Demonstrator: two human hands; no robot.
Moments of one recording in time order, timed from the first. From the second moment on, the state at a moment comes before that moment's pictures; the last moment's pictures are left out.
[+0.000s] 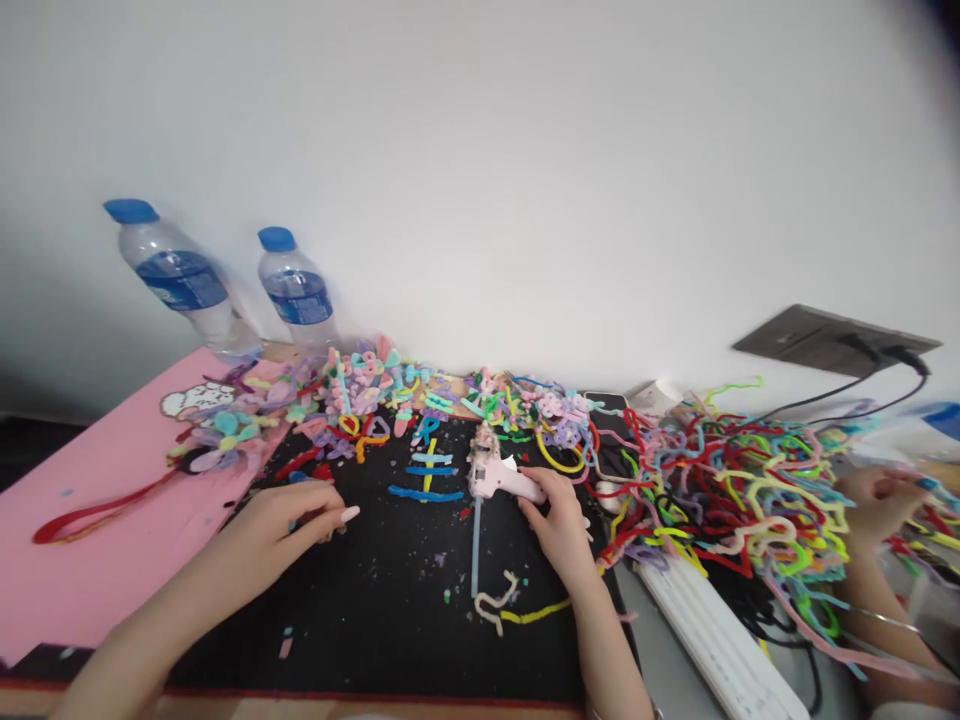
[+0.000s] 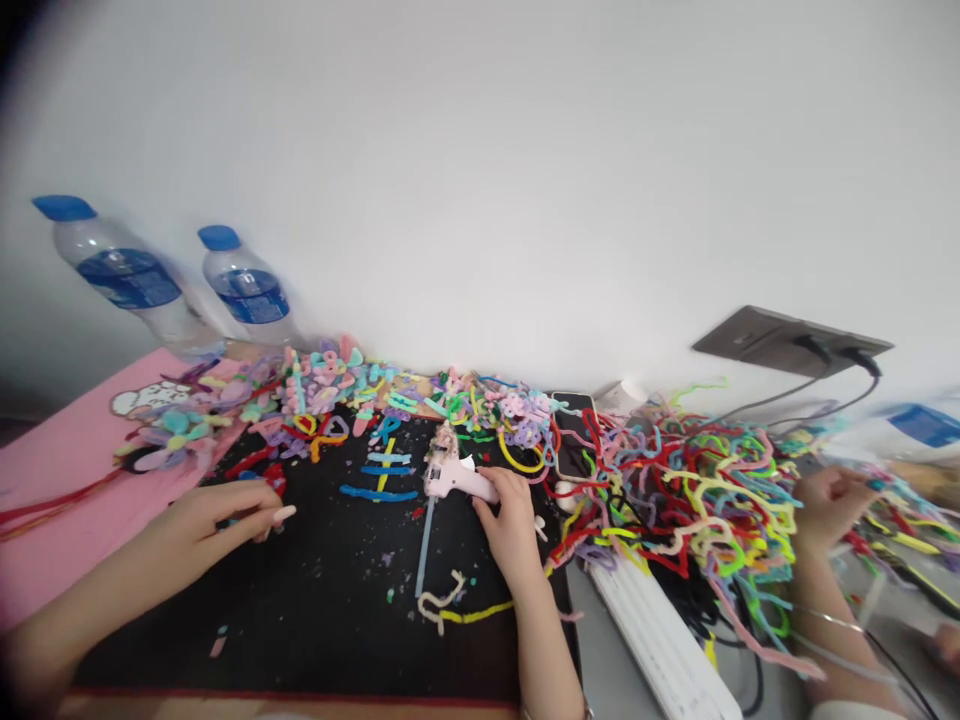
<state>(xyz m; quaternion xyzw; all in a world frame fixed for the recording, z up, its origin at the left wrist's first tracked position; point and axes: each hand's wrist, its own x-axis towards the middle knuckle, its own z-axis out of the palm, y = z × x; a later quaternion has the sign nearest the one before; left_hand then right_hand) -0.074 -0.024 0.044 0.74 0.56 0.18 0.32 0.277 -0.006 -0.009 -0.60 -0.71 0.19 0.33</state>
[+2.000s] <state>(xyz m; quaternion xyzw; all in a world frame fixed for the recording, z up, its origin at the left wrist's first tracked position) -0.040 -0.018 0.026 0.72 0.57 0.20 0.35 0.381 -0.055 0.081 -0.80 -0.33 -0.09 0.49</state>
